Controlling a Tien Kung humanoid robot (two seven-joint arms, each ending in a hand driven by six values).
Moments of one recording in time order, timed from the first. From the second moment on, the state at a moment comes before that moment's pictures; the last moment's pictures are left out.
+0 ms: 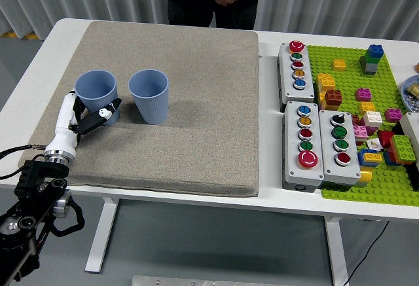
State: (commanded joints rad) left arm -0.21 0.14 -1.33 -1.02 1.26 0.15 -0.36; right arm 0.15 -0.04 1.14 0.18 -0.63 0.07 -0.23
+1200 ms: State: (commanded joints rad) left arm -0.15 0.18 -1.39 -1.11 1.33 0.06 -0.33; right arm 0.15 -0.05 1.14 0.18 -0.62 0.07 -0.23
